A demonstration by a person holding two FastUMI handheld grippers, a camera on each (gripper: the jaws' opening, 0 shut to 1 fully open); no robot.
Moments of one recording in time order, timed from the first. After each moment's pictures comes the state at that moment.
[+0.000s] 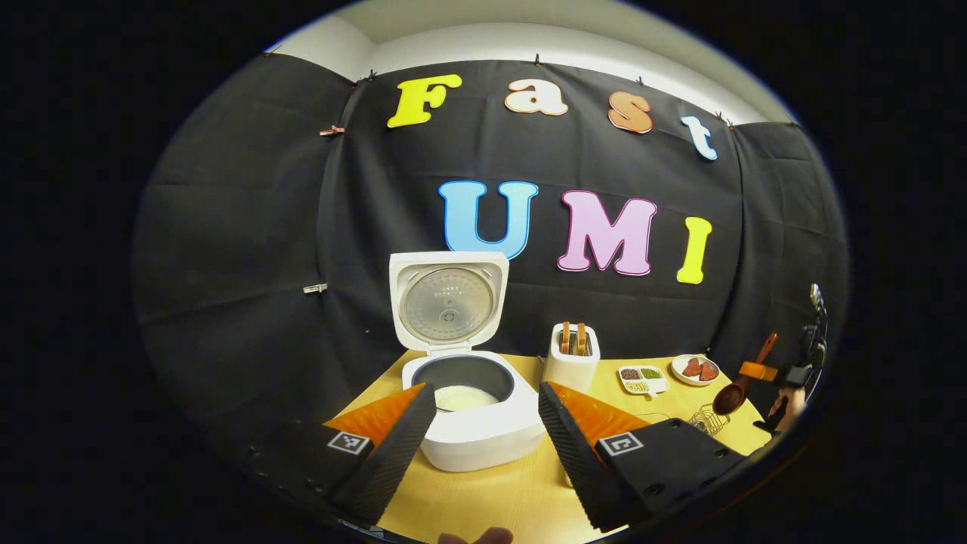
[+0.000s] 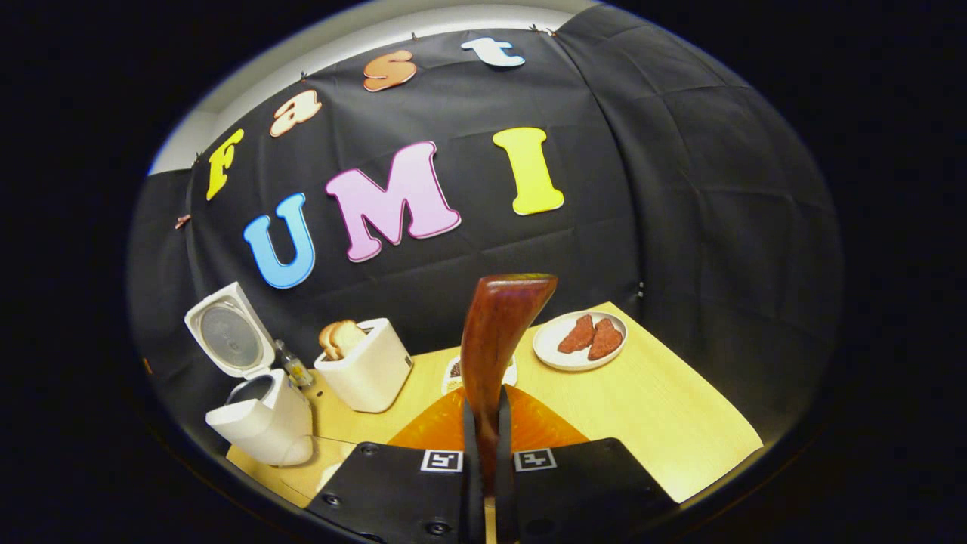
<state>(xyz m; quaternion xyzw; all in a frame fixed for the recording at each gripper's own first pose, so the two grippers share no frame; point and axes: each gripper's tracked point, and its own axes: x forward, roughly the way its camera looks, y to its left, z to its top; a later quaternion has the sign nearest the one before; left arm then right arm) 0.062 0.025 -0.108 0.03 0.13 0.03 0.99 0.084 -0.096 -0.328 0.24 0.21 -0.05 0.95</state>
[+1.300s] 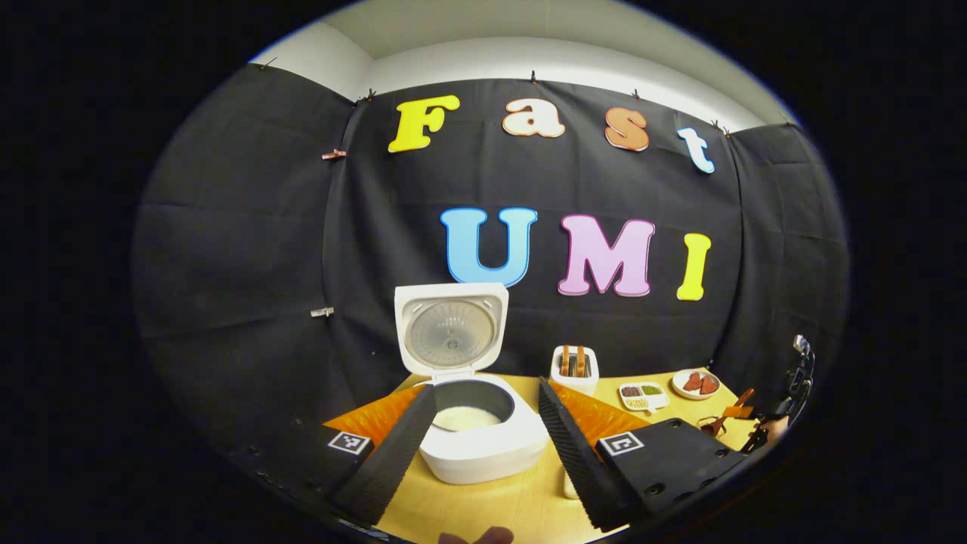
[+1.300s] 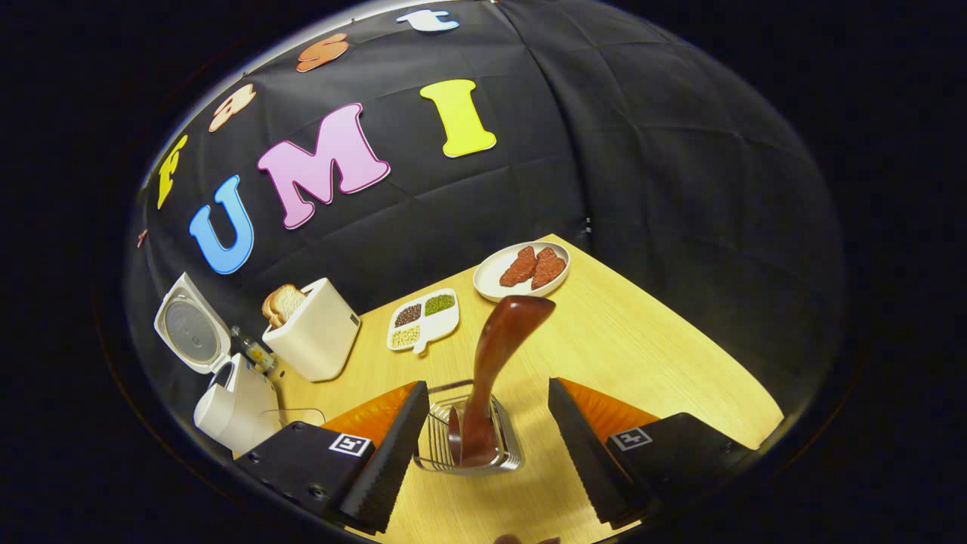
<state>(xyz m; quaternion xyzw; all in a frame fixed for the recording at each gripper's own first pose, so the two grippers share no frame) 0.068 0.019 -0.038 0.04 0.06 0.03 1.00 0.014 -0.119 -0.391 0.27 0.31 -0.13 0.90</state>
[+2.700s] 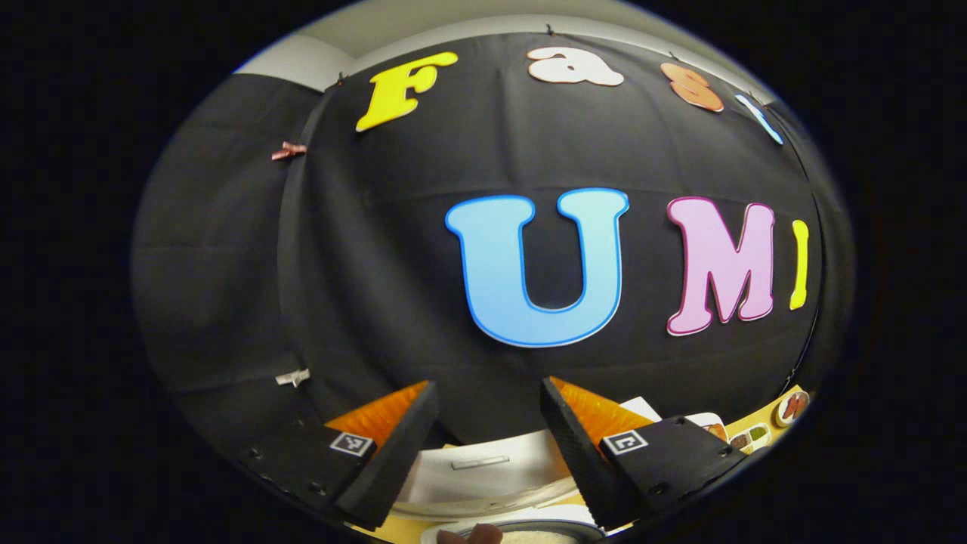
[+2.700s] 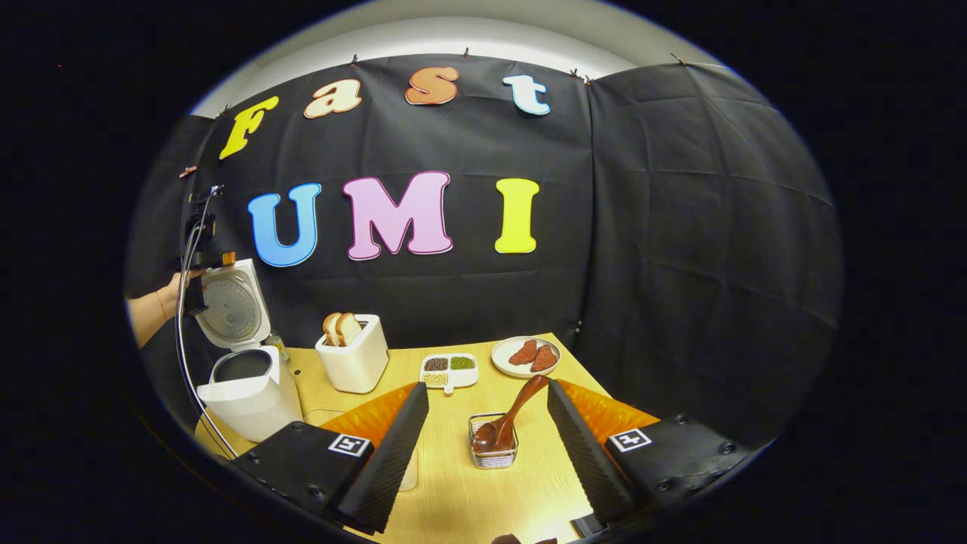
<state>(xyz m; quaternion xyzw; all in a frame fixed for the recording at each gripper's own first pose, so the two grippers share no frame) 0.471 0.133 -0.042 0.06 0.06 0.08 0.99 -0.035 -0.076 -0.174 0.12 0.20 -0.12 0.96</state>
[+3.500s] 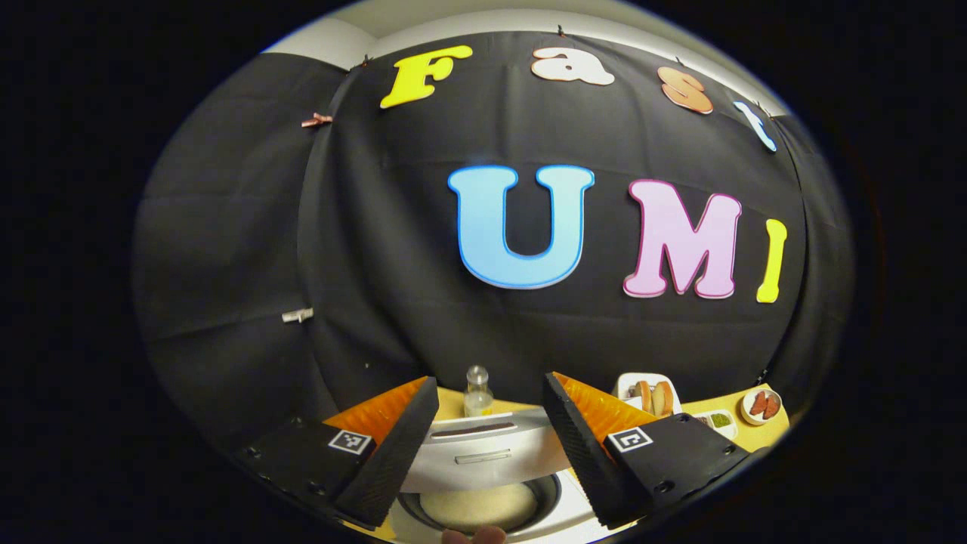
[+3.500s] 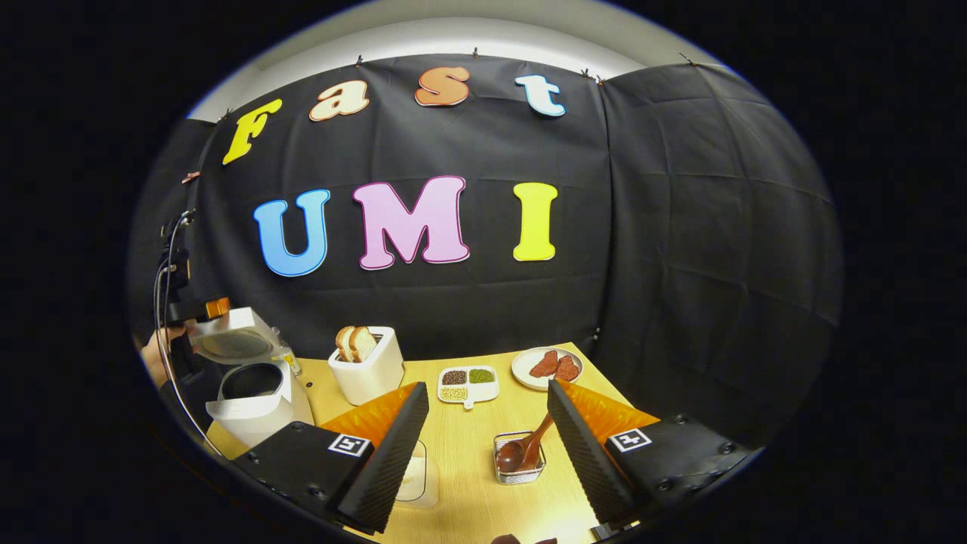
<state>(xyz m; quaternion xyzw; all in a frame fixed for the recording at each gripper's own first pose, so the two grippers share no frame) 0.326 0.073 -0.128 0.03 0.14 0.08 0.99 0.006 -0.059 -0.164 0.13 0.19 -0.10 0.97</state>
